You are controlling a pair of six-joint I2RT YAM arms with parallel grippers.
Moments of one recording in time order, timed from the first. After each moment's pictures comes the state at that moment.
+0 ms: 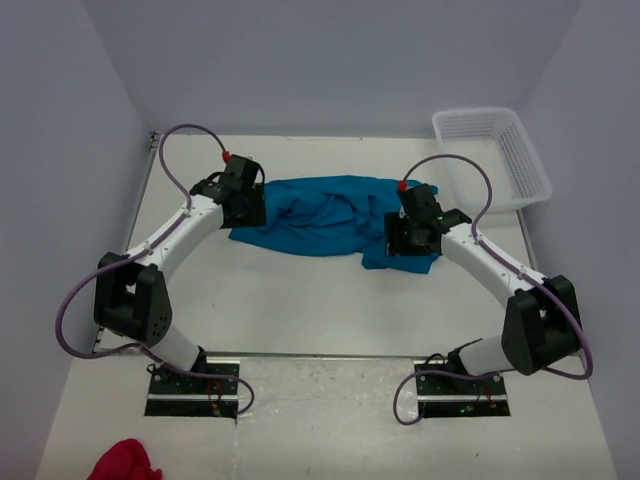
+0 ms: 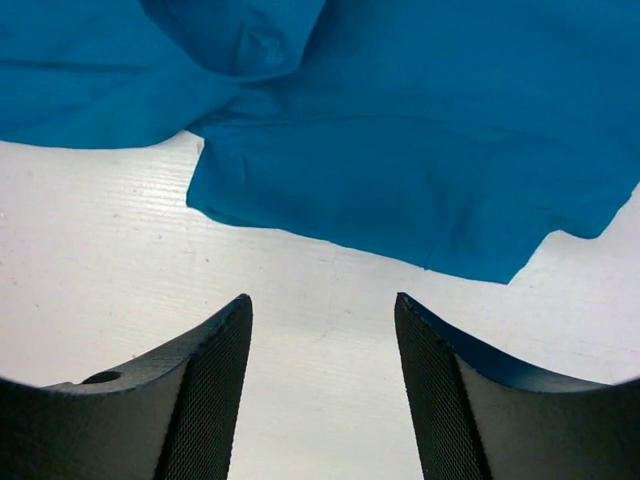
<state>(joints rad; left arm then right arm) -0.36 1.58 1.27 -0.73 -0.25 -0.40 0.40 1.42 1.01 -0.63 0.05 0.34</state>
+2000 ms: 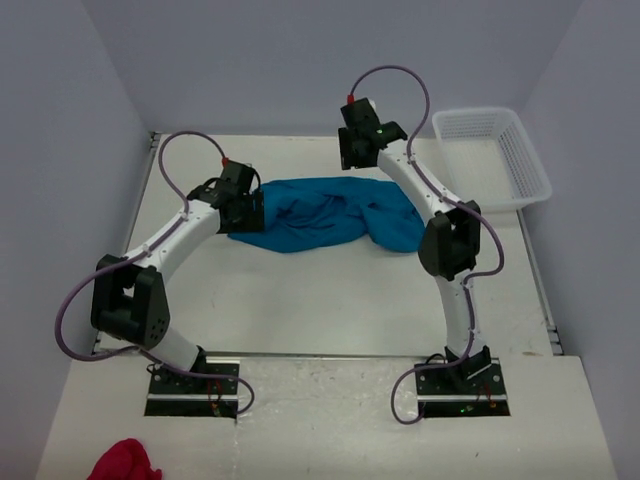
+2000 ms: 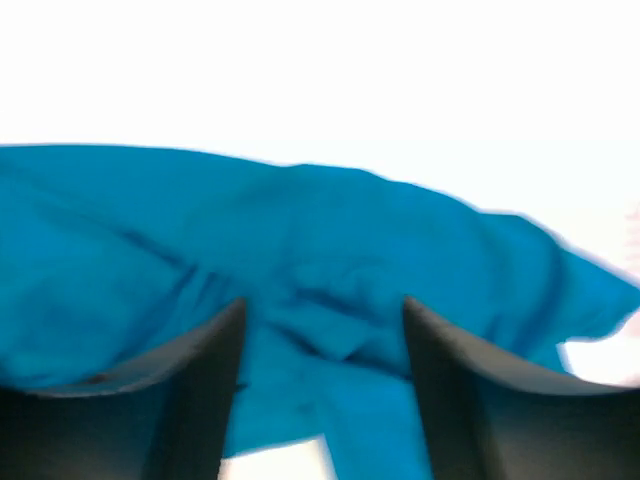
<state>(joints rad) -0.33 1.57 1.20 -0.69 -0.20 -0.35 0.49 2.22 2.20 -0.90 0.33 0.27</state>
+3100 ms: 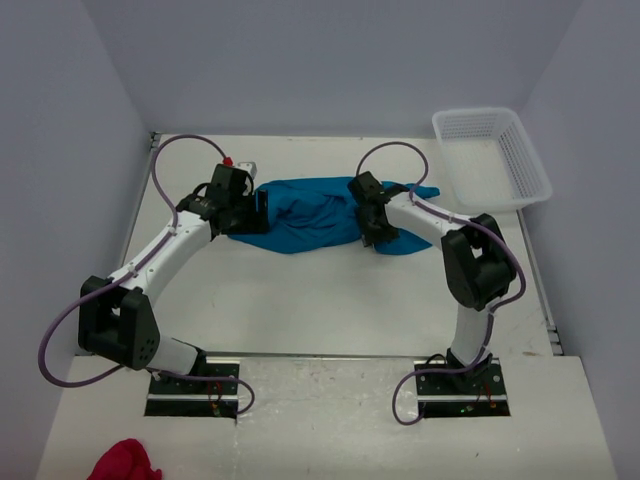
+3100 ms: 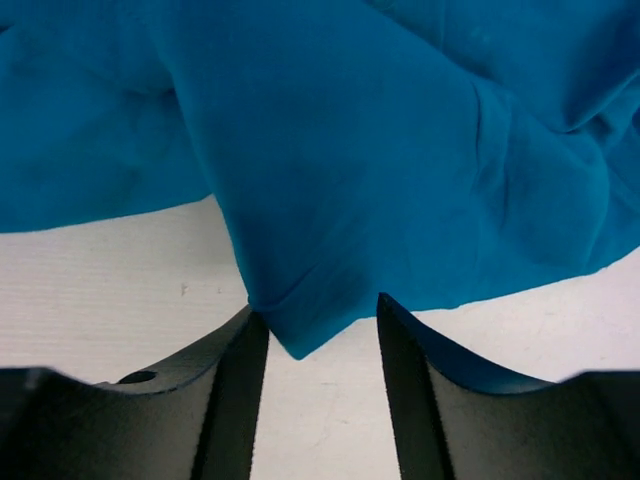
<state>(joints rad) -0.33 1.44 1.14 -0.62 -0.01 -0.33 0.54 1.91 1.37 -0.74 0.29 0.28</state>
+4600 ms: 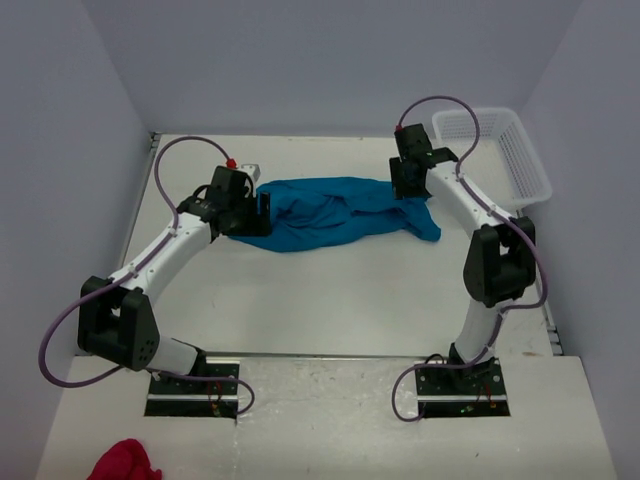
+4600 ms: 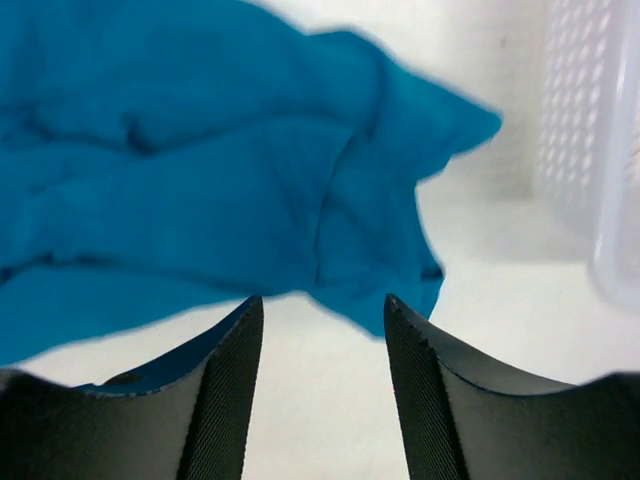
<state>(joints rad) -0.33 1.44 1.12 -0.60 0.04 -0.29 0.28 1.94 1.69 -0.77 0.31 0.12</state>
